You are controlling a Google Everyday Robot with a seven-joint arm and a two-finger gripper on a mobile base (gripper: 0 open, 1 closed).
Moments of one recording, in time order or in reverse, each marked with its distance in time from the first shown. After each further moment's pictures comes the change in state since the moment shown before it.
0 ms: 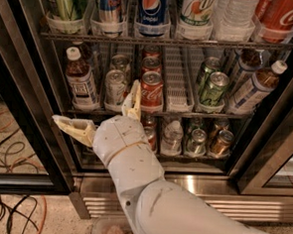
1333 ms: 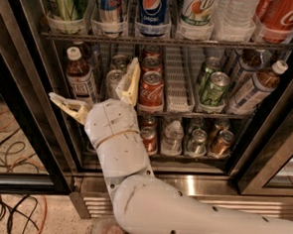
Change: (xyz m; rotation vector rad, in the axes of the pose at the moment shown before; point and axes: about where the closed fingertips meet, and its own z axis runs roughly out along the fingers) arm -0.034 -0.013 0.028 0.136 -0.175 -0.144
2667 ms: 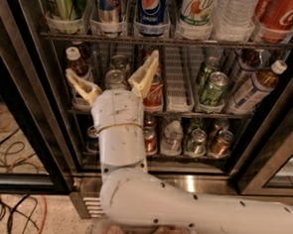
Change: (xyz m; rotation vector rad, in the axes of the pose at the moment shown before) arm -0.004 -0.044 0.014 0.245 -0.072 -0.044
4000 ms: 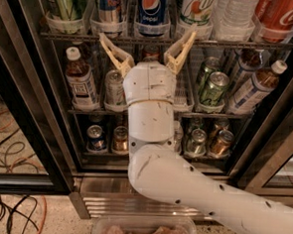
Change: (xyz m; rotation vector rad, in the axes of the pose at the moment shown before) arm -0.032 -0.082 0.032 0.129 -0.119 0.007
